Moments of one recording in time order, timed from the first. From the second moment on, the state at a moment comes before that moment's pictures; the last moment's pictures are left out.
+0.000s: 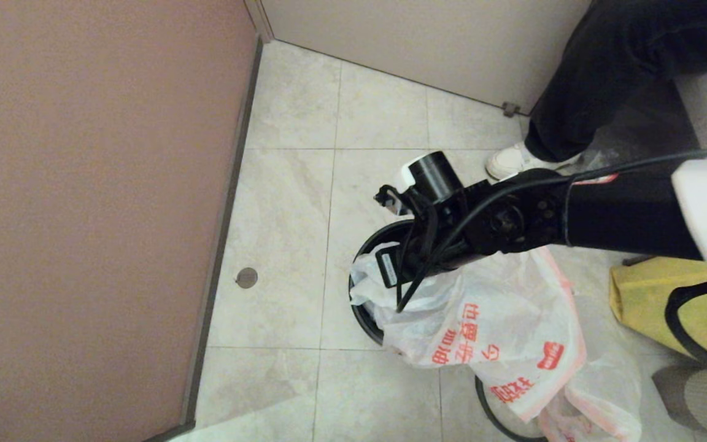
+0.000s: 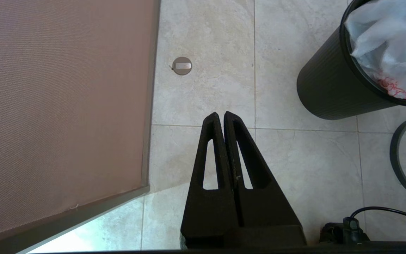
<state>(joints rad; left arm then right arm) 0.00 0.00 0.00 0.00 0.01 -0.02 0.70 2.20 -1.92 0.47 -0.02 0.20</state>
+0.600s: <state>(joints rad) 0.00 0.00 0.00 0.00 0.01 -0.02 0.68 2.47 -1.98 0.22 -0.10 0.19</state>
